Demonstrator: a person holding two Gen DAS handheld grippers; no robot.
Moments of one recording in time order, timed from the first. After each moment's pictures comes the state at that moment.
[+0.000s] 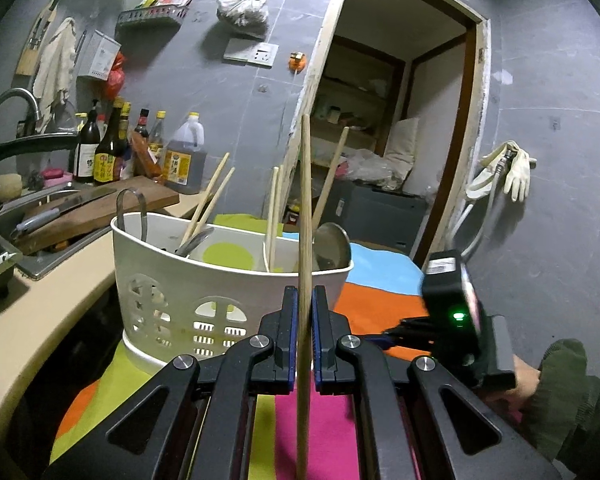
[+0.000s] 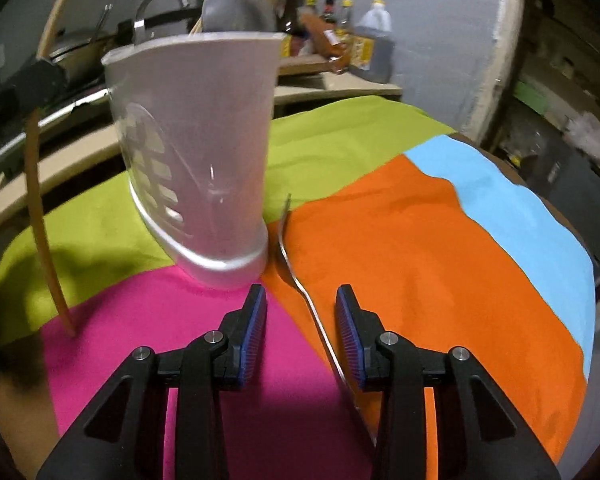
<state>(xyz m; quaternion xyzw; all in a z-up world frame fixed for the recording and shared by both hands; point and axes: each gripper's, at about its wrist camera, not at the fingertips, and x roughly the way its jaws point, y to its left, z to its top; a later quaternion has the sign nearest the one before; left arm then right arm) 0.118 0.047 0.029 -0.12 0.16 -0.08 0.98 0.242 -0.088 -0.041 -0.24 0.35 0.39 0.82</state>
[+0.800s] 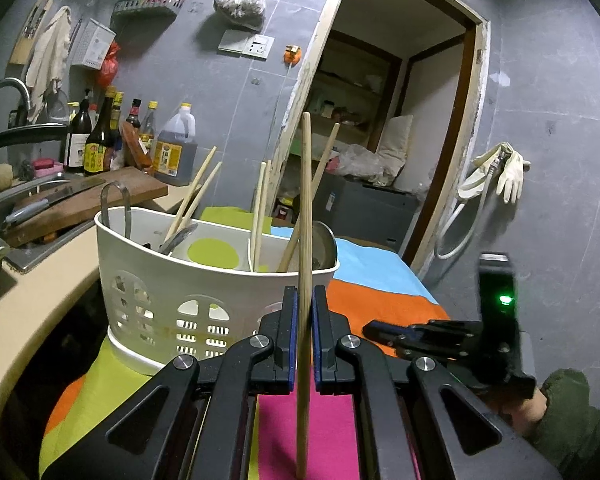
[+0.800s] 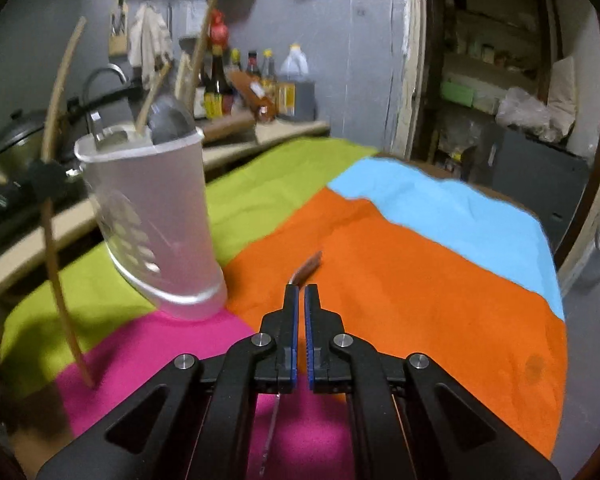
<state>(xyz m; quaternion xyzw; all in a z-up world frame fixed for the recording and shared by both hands) 0.122 0.045 0.035 -0.14 0.17 -0.10 0.97 0.229 -0.138 -0.012 -0.12 0.33 0.31 0.88</state>
